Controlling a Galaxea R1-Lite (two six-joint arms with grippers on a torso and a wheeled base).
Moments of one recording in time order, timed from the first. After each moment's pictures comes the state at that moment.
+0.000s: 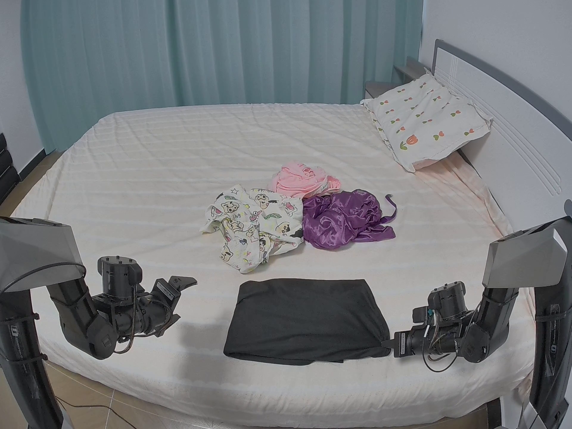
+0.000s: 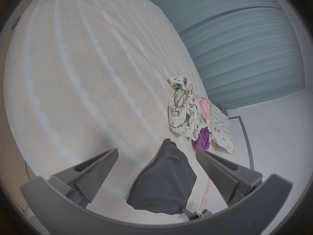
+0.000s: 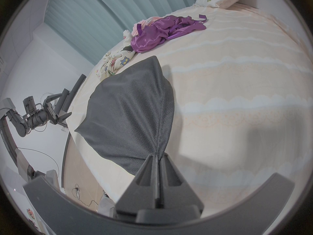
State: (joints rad) left arm -0.15 2.17 -0.46 -1.13 -0.20 -1.11; right arm 0.29 2.38 -0.50 -1.04 0.30 0.29
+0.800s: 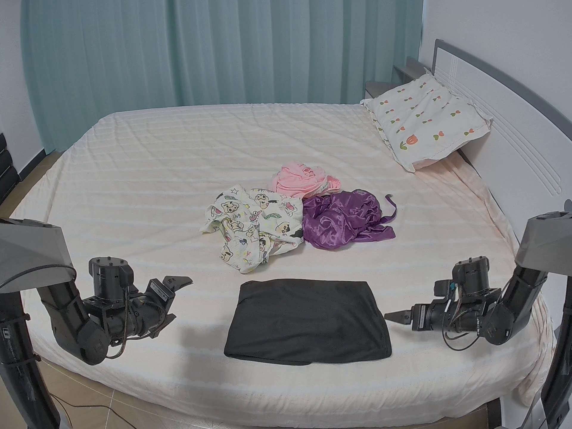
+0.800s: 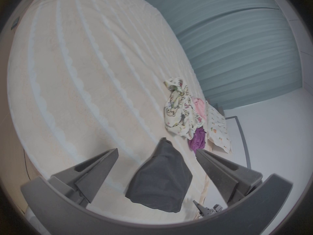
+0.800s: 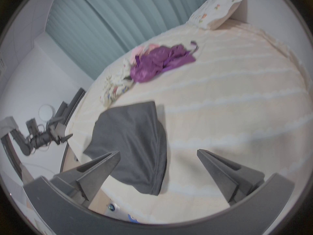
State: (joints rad) left arm -0.14 2.12 -0.40 -1.17 -0.20 -1.11; right arm 0.22 2.20 -0.49 -0.96 0.28 0.31
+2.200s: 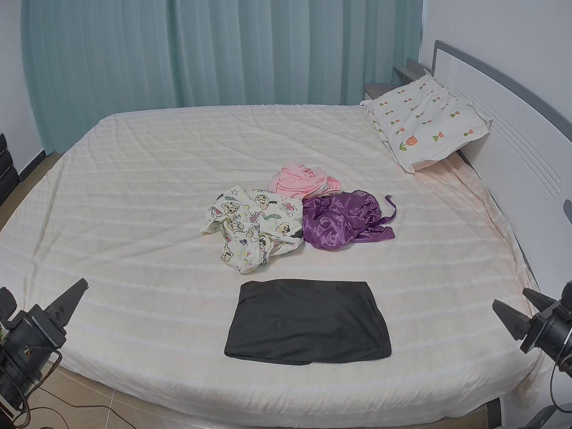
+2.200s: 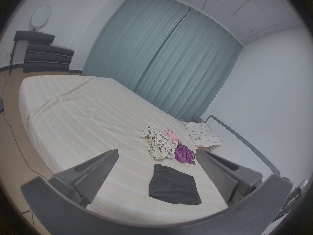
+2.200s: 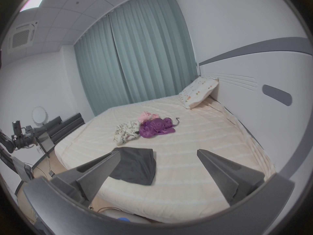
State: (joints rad) left arm -0.08 0.90 -0.06 -0.70 -0.02 -0.57; right arm 0.21 0.98 -0.03 -0.74 0.02 0.20
